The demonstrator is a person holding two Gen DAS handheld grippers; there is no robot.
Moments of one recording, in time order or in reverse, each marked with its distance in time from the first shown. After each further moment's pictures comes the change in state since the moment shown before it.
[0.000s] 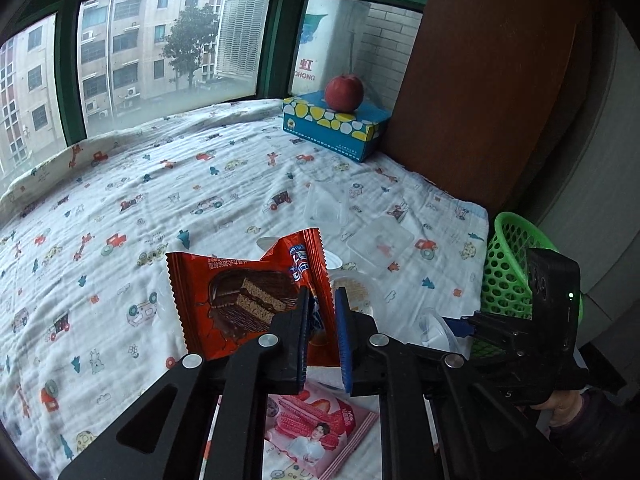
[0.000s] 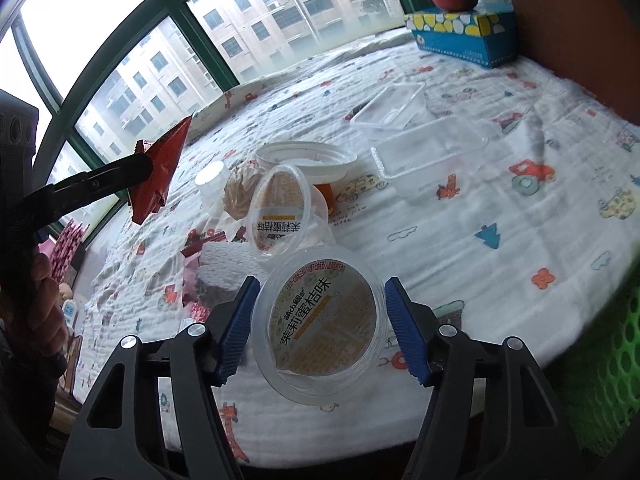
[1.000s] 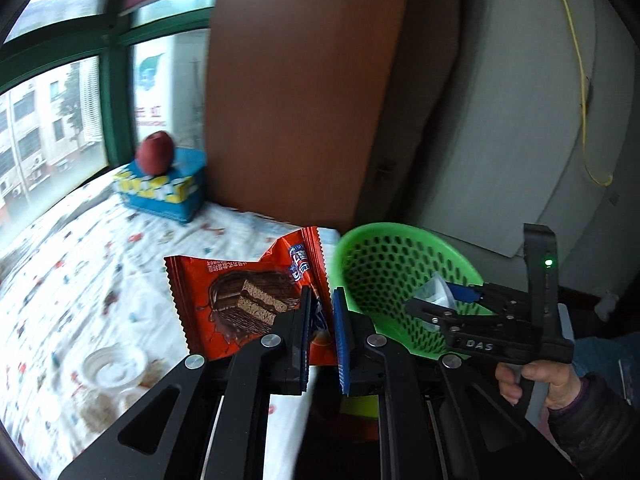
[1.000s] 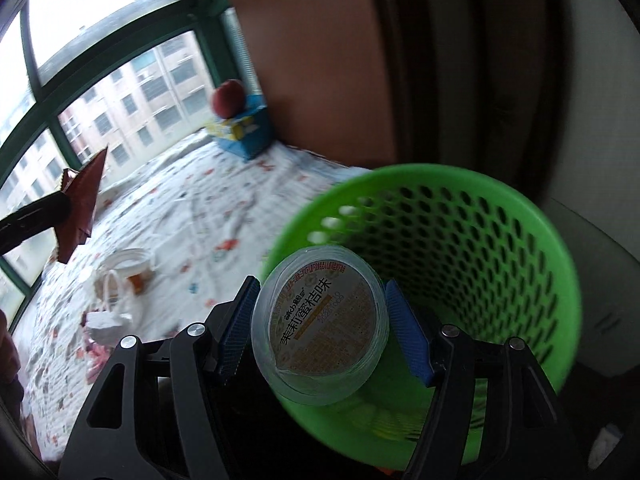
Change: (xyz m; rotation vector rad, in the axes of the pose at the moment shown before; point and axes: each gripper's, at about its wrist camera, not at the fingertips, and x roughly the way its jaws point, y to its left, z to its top) left arm 0.022 -0.200 0.057 0.301 -0.027 -0.301; right arm -0.194 -0.126 -0.028 0.246 -0.235 -0.487
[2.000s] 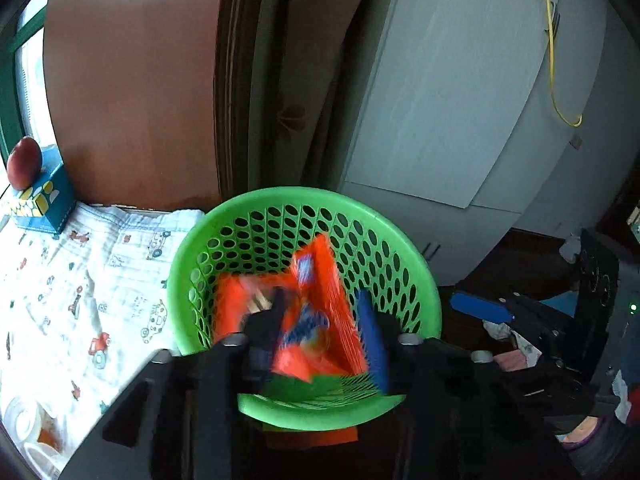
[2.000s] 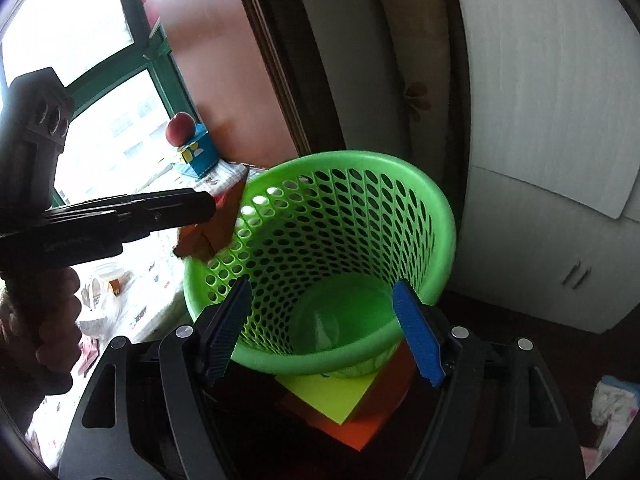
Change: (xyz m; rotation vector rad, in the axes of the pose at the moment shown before) left arm 0.121 -0.114 0.019 0.122 0.171 -0.179; right arm -0.072 -0.066 -0.051 0.128 -0.070 -0.091
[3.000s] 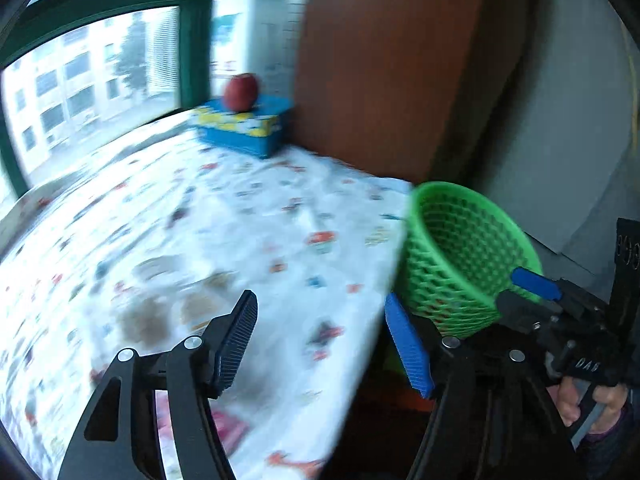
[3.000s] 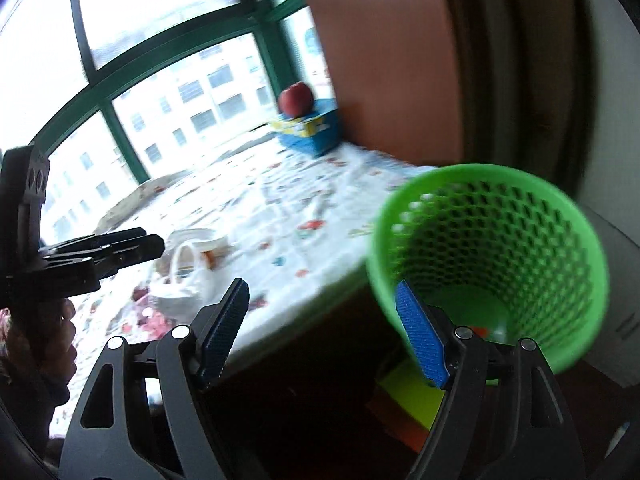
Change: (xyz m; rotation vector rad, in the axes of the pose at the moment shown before) left arm -0.170 0.129 -0.134 -0.331 -0.094 0.386; right arm 0.019 0.152 -0.006 -0.202 0.035 0.235
